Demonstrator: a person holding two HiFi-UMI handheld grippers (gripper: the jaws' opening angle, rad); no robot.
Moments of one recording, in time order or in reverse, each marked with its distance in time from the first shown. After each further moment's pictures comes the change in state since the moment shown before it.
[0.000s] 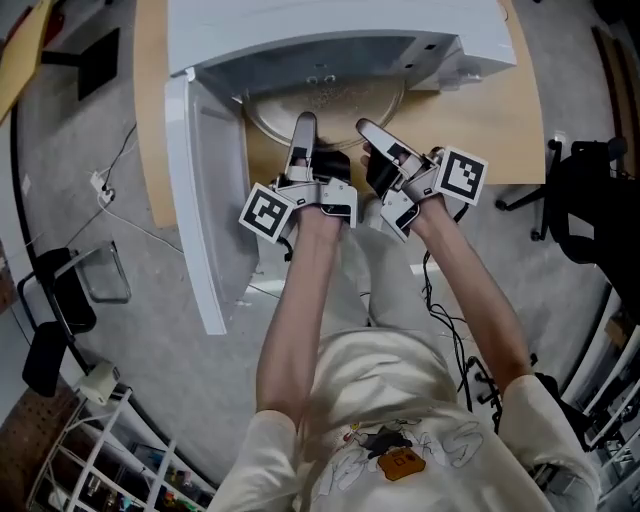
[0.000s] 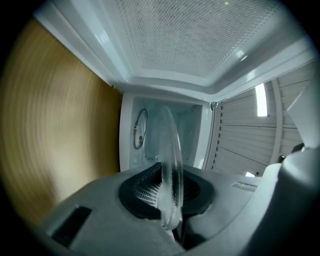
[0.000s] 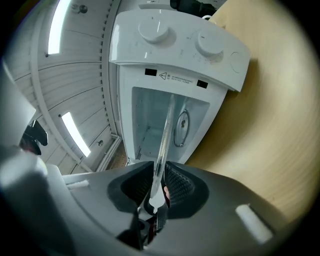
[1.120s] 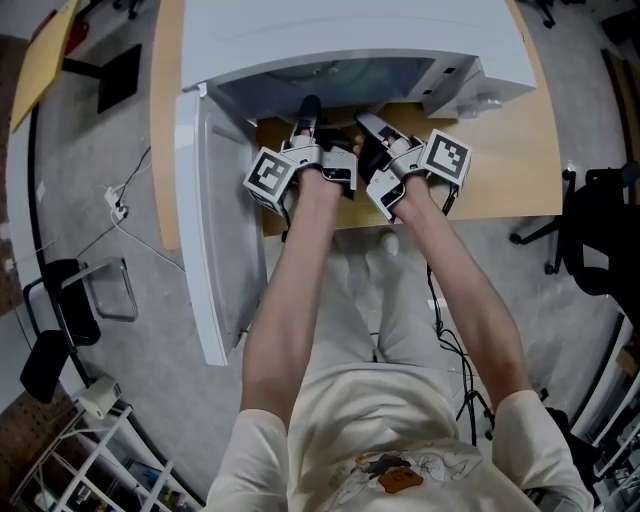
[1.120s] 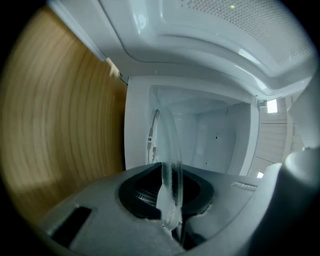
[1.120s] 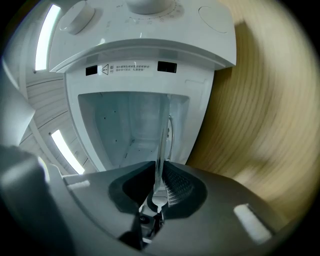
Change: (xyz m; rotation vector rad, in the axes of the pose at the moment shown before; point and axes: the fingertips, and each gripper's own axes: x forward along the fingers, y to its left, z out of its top) left arm 0.074 0.072 0.048 0.048 -0.006 0.084; right arm 0.059 -0.069 0.037 0.131 -0.123 -0.029
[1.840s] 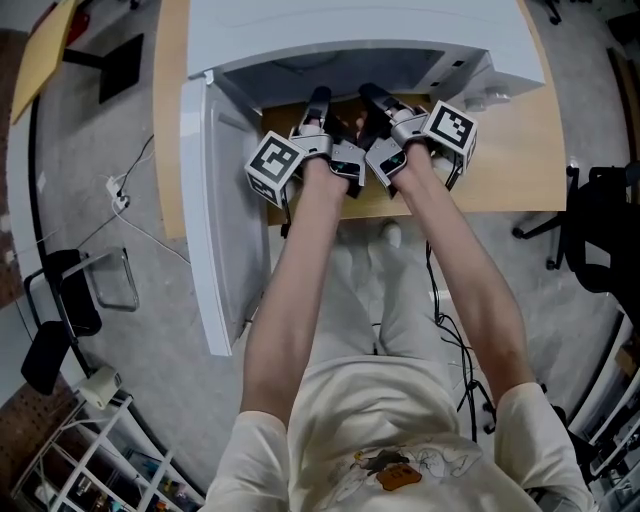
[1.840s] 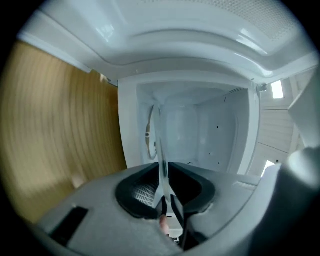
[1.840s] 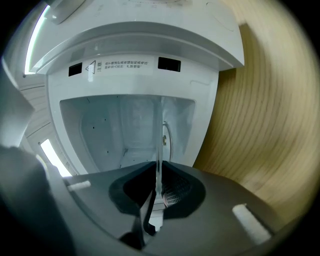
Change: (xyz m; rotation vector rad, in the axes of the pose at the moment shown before) left arm -0.009 -0.012 -0.016 0.088 0.087 0.091; right arm 0.014 -0.002 0.018 0.084 -0.070 -0.096
